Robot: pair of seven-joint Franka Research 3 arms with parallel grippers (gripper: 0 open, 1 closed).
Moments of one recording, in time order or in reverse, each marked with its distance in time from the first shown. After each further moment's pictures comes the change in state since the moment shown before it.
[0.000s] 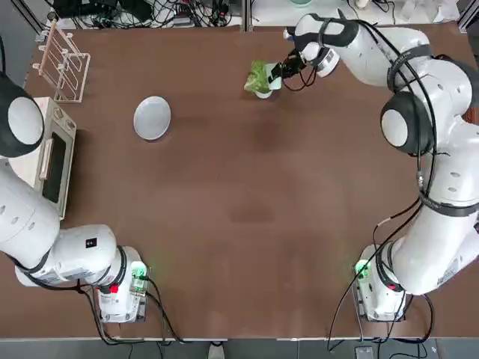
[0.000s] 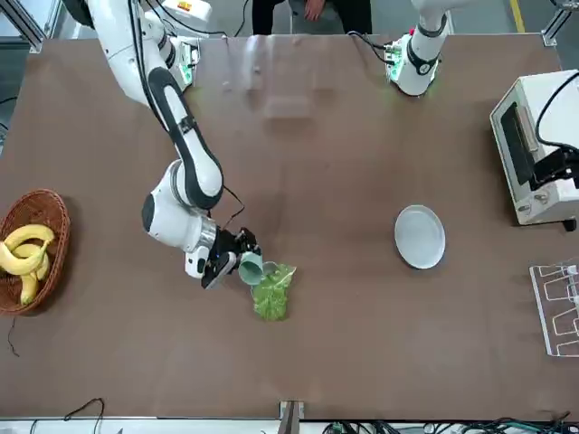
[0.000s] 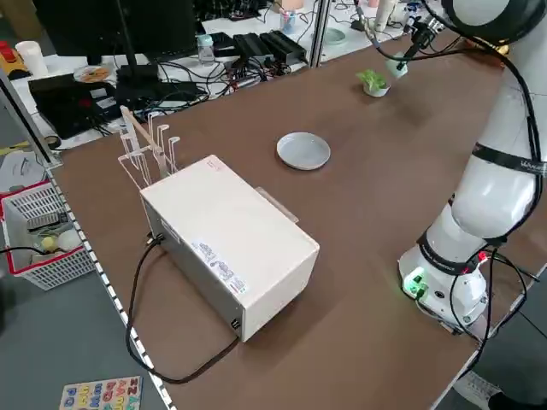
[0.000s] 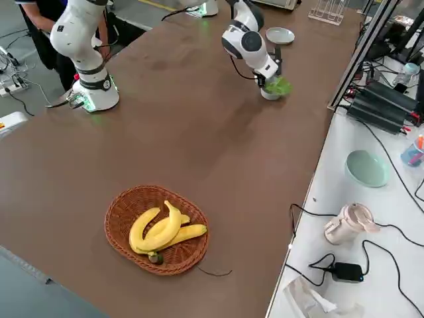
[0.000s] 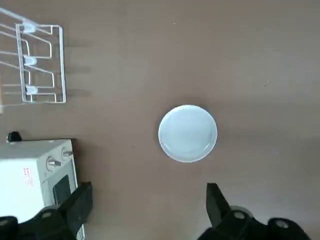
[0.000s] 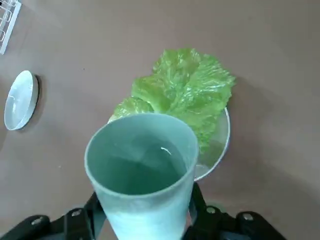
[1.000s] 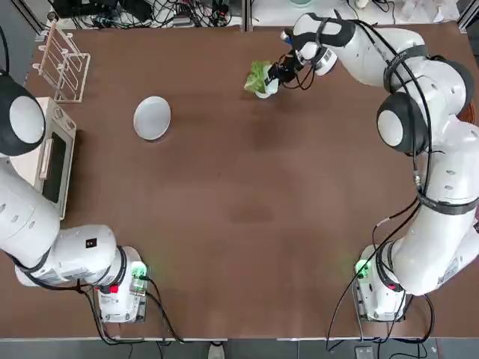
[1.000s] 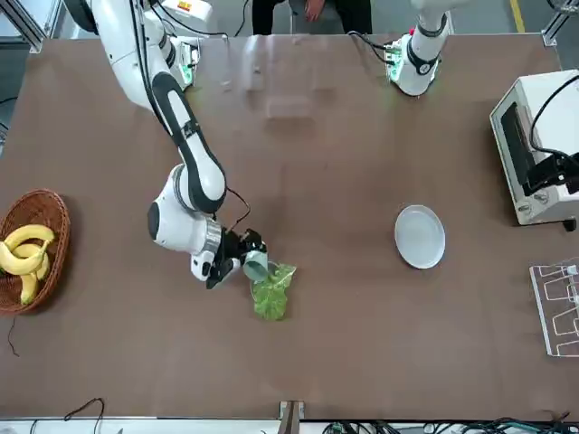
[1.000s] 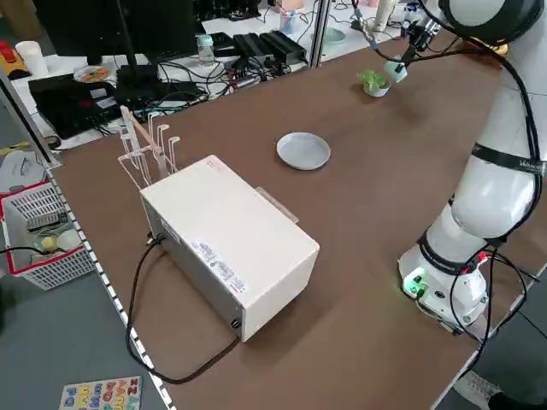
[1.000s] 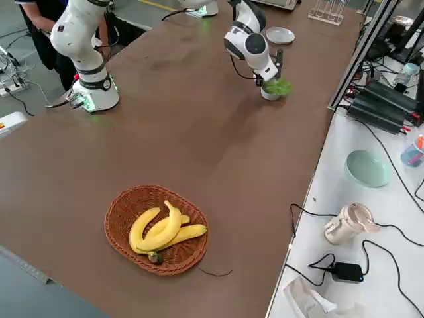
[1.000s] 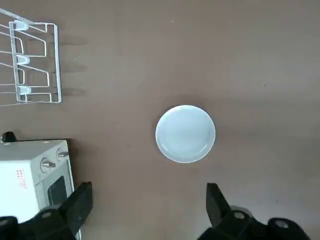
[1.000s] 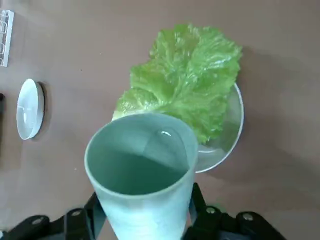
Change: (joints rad) left arm -0.004 0.015 0.000 -0.009 0.000 0.008 -0.010; right arm 0.003 0.028 -0.006 0.038 -0.002 -0.087 0.168
